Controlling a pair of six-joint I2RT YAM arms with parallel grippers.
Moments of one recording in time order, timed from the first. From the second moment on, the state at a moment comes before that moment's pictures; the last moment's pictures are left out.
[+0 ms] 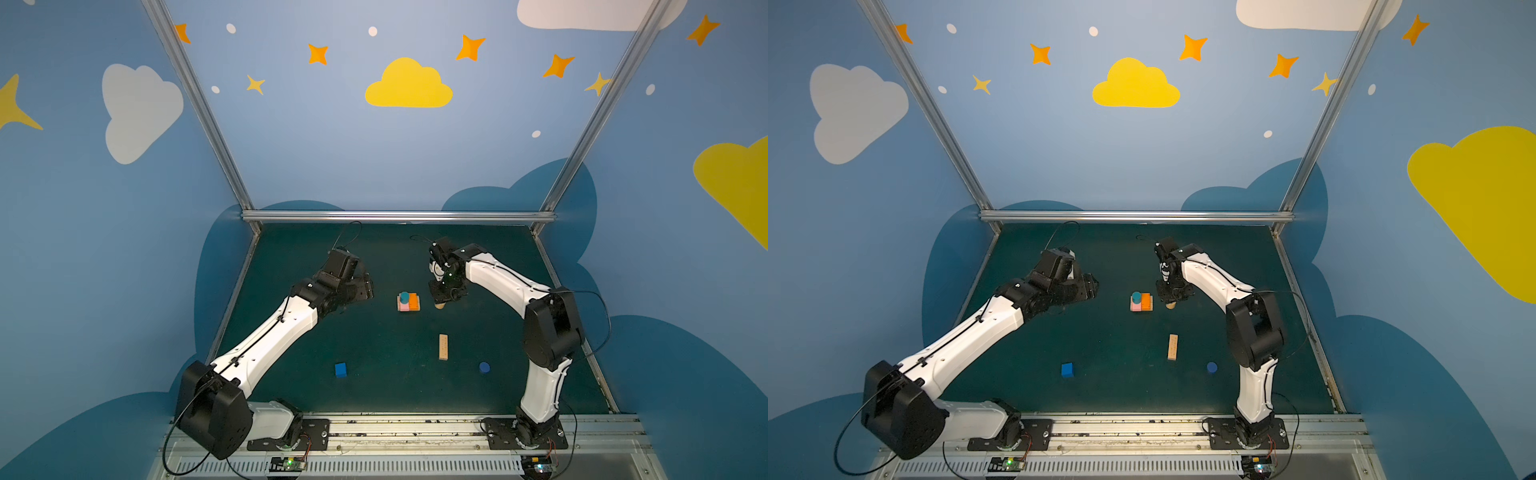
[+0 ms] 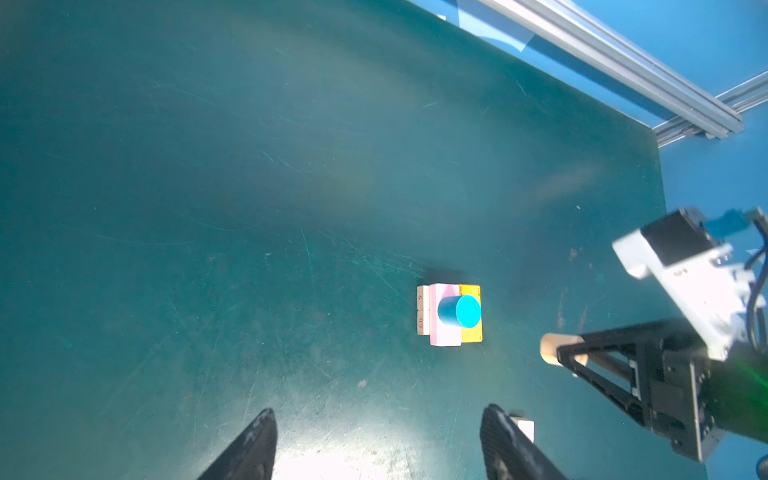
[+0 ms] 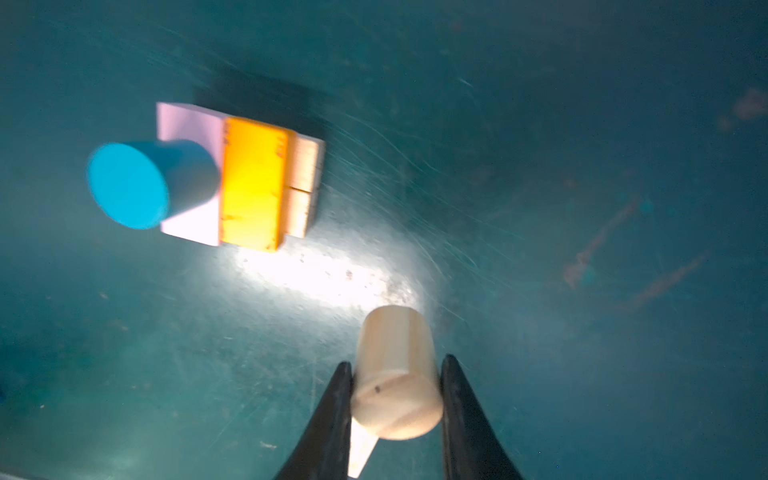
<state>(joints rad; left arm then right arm) -0.48 1.34 1.10 -0.59 -0.03 -0.64 0.57 1.93 1.60 -1.05 -0.02 0.22</state>
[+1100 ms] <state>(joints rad) -0.47 1.34 1.09 -0.59 -0.02 -0.64 0.64 2.19 1.94 -1.16 -0.08 0.18</state>
